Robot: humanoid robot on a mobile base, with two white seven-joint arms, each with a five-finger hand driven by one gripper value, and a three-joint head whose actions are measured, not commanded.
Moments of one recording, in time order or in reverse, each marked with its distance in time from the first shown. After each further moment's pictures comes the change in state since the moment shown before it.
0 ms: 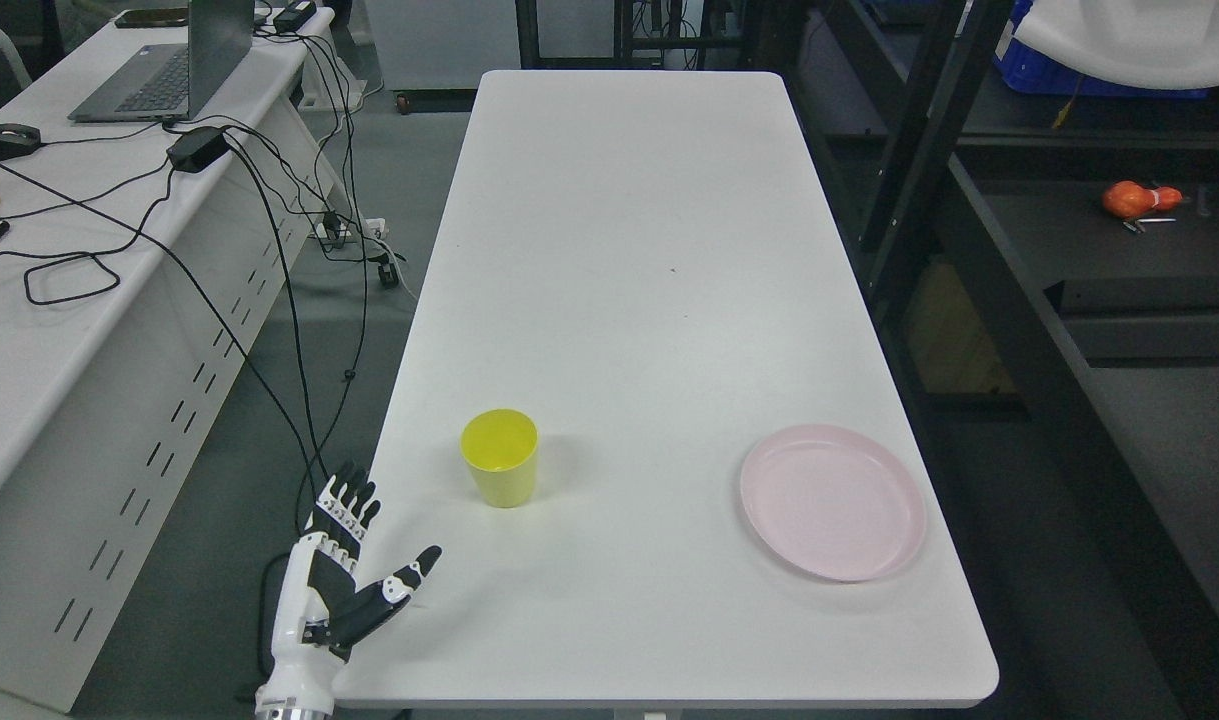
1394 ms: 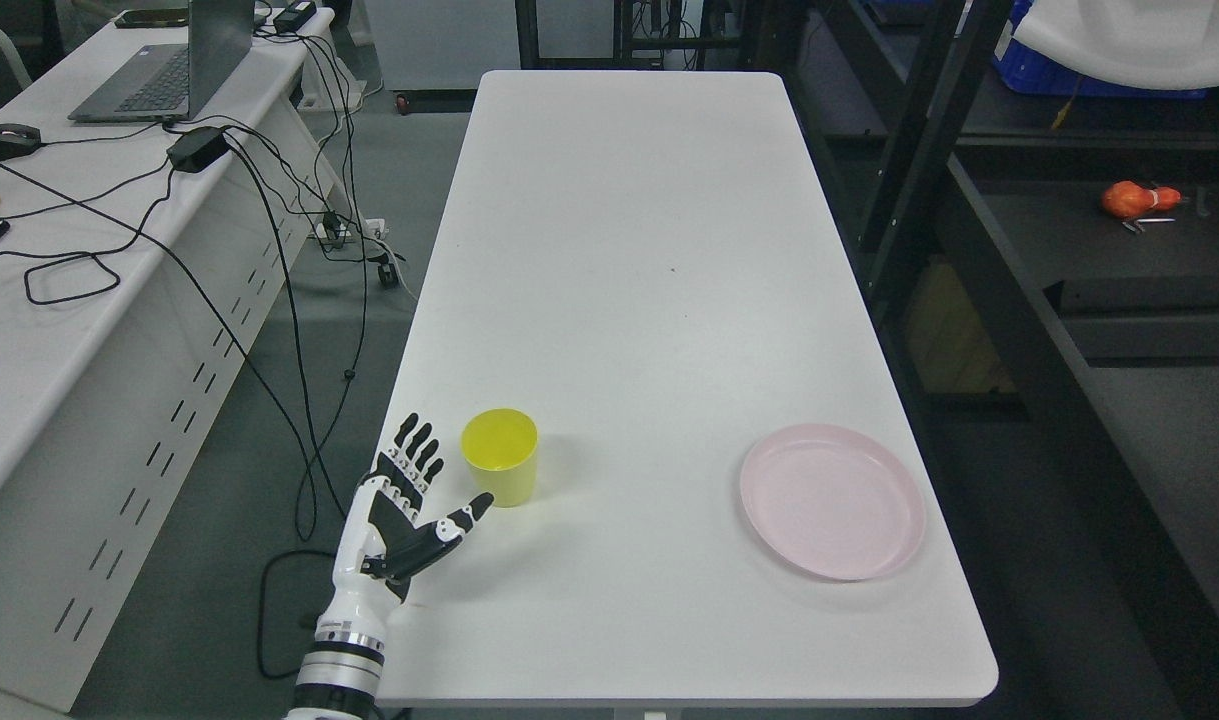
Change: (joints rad) left arm -0.182 -0.005 -0.088 0.070 0.087 0.147 -0.012; right arm 0.000 0.000 0.000 0.000 0.000 0.000 0.000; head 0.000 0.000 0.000
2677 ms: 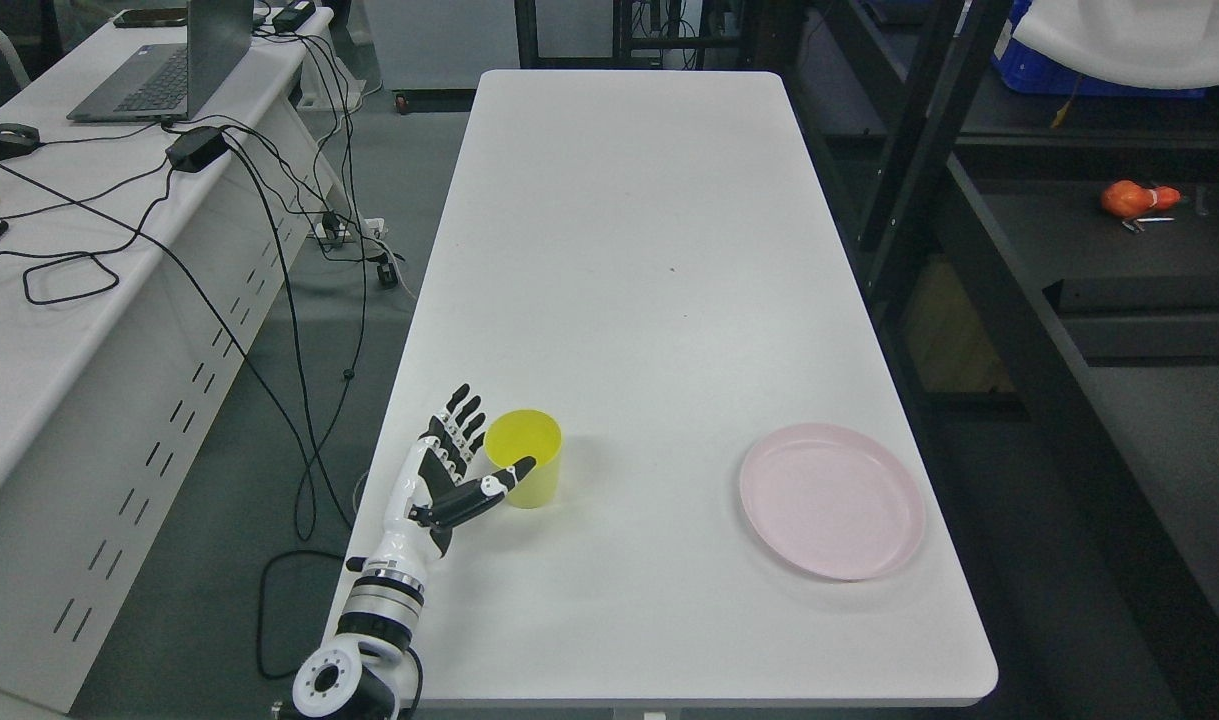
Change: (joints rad) left arm -0.181 -0.006 -0.037 0.145 0.004 0.110 -0.003; right arm 0.000 0.000 0.000 0.000 0.000 0.000 0.000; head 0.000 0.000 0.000
